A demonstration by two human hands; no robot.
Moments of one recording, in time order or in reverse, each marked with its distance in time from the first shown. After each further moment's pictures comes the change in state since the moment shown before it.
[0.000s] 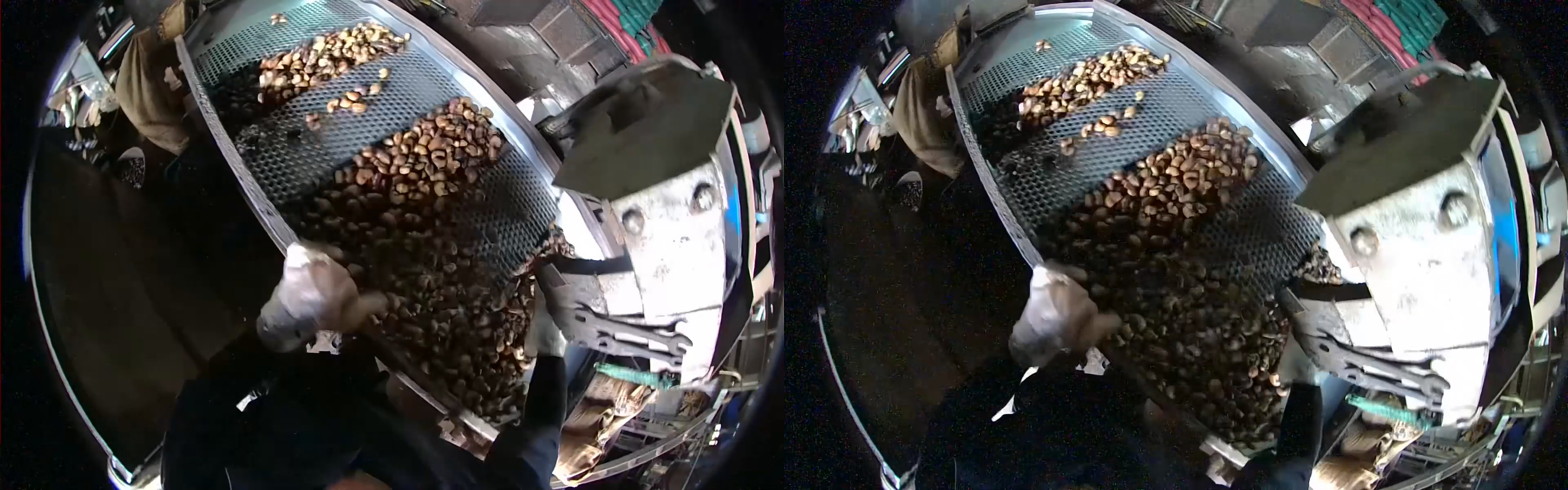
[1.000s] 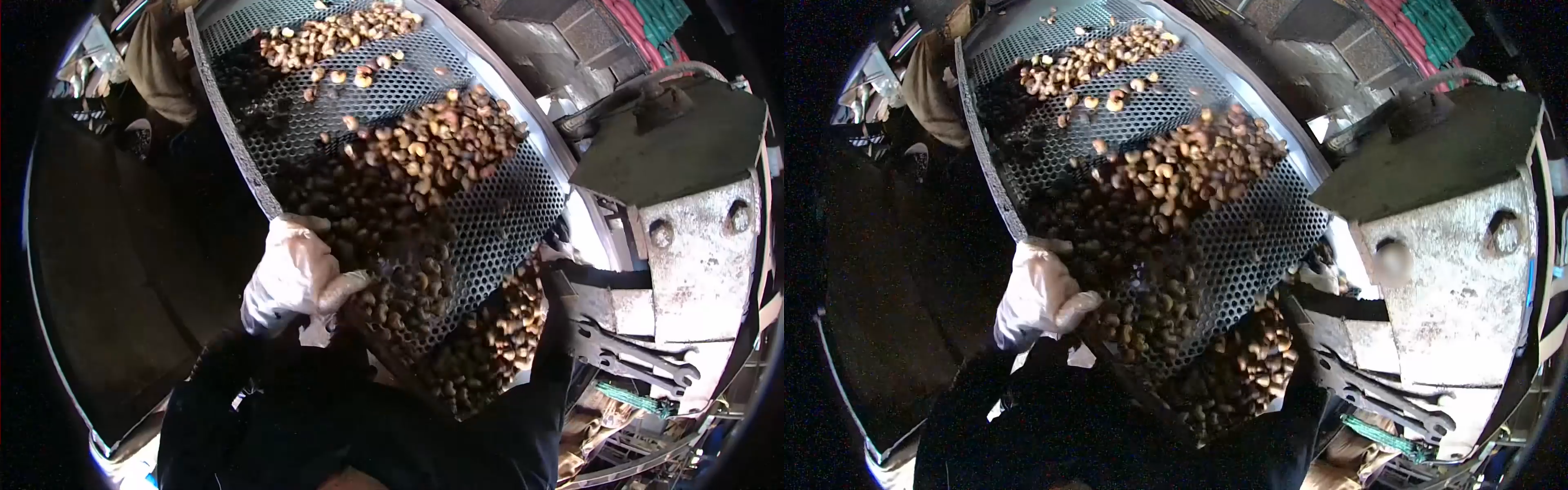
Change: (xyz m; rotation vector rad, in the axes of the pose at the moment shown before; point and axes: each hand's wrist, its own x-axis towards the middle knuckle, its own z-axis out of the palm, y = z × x) left_hand -0.002 -0.017 -0.011 0.419 0.137 0.185; right_hand 0.117 0.032 -0.005 -0.377 0.013 -0.019
